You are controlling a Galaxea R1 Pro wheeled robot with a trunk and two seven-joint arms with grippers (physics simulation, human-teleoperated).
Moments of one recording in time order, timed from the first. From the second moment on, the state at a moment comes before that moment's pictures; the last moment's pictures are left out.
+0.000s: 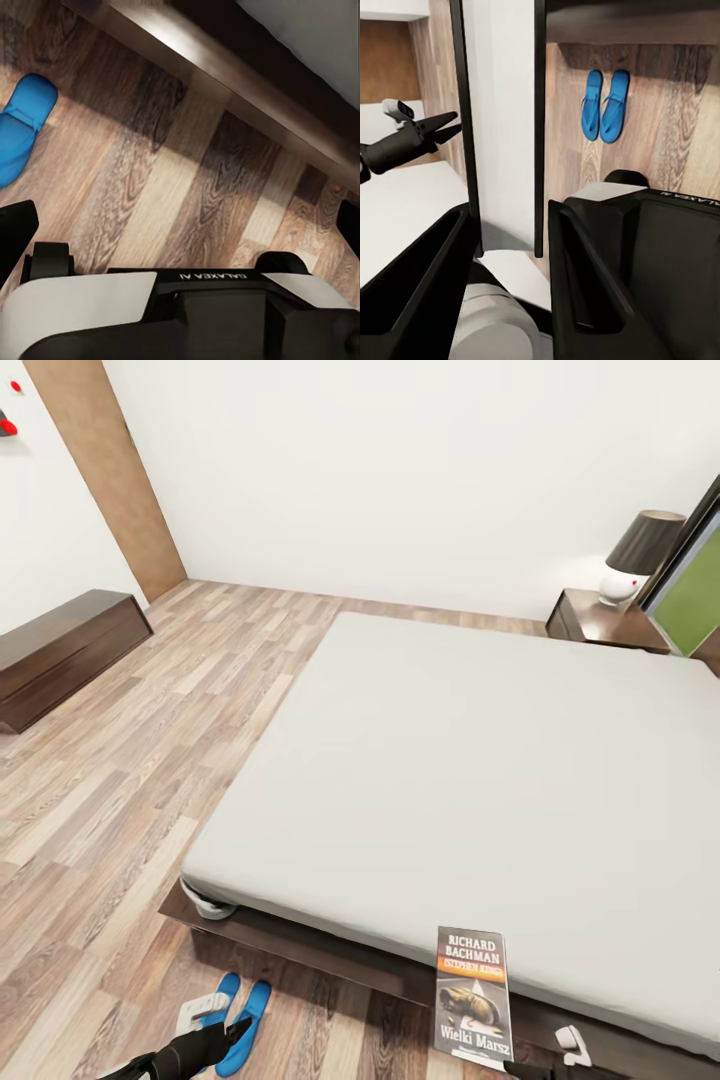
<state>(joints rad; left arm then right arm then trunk) -0.53 0.16 0.35 -0.02 -0.02 -0.09 -0.55 -0.35 -0.38 0.21 -0.34 -0.51 0.26 1.27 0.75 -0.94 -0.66</state>
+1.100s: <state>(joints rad) -0.53 0.16 0.35 -0.02 -0.02 -0.09 -0.55 -0.35 -0.38 0.22 -0.34 -0.51 0.17 1.12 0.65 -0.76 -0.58</state>
